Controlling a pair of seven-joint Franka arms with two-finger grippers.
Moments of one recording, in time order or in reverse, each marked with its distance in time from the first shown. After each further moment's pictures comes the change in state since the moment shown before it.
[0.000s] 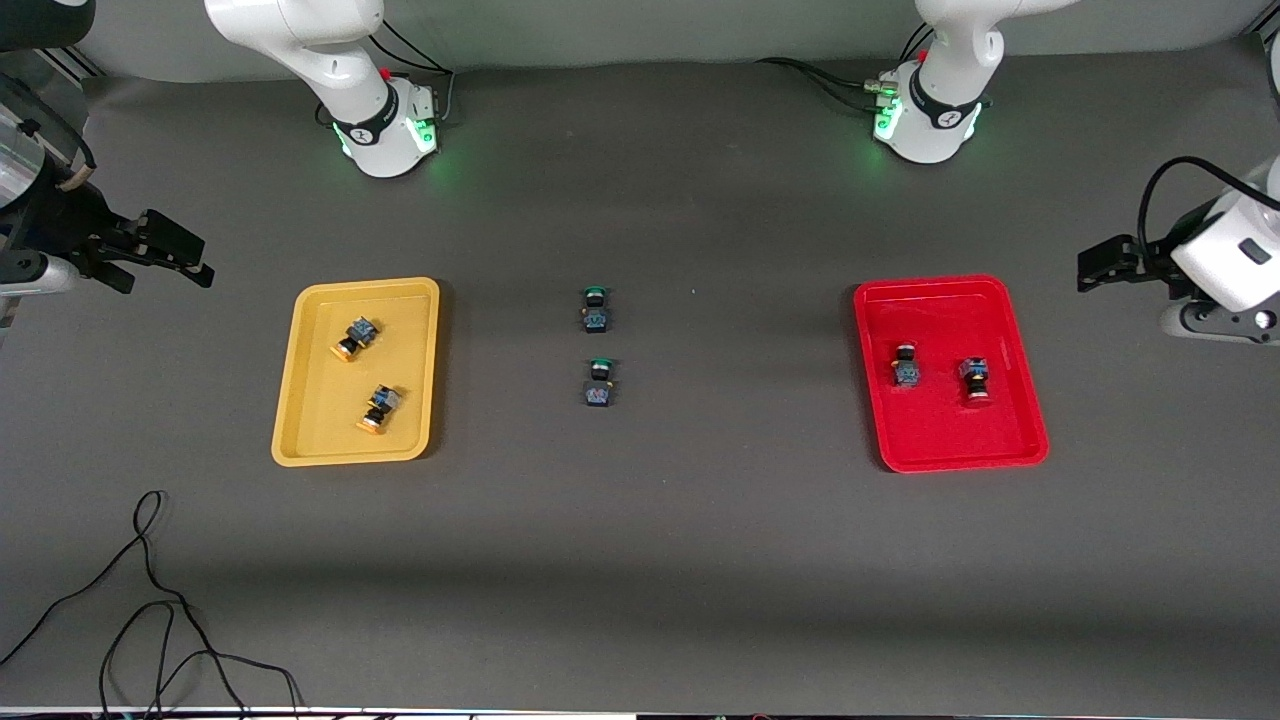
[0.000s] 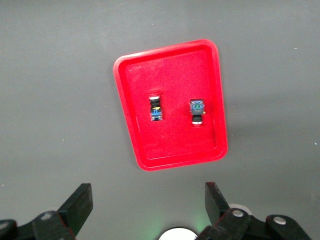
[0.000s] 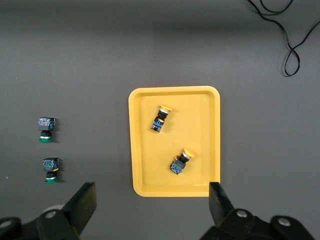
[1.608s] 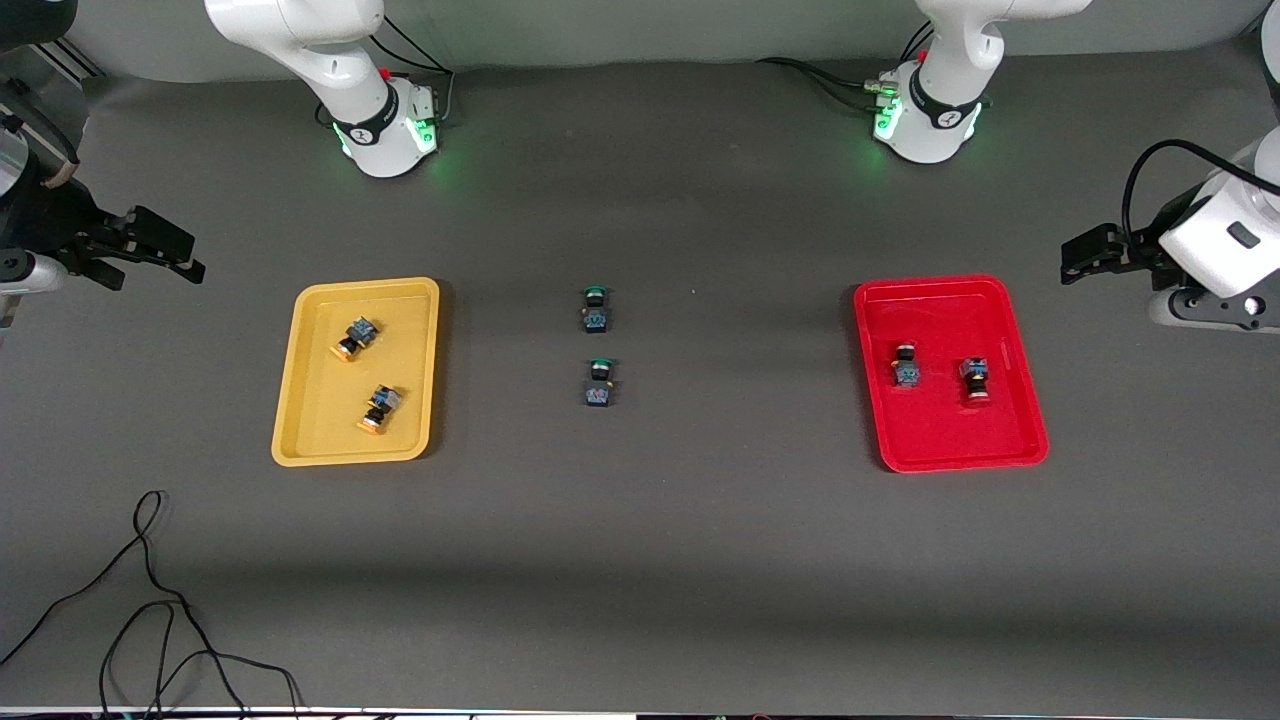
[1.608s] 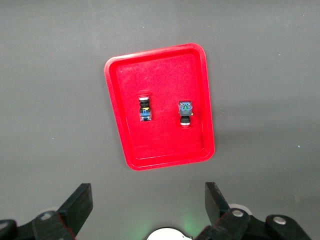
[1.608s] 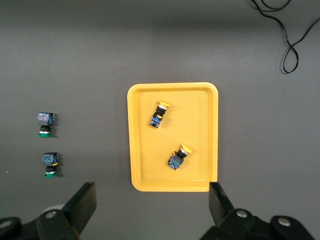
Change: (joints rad) left arm -0.094 -0.020 0.083 0.005 -0.028 -0.012 -0.045; right arm -0.006 0.024 -0.002 0.041 -0.003 -0.047 -0.016
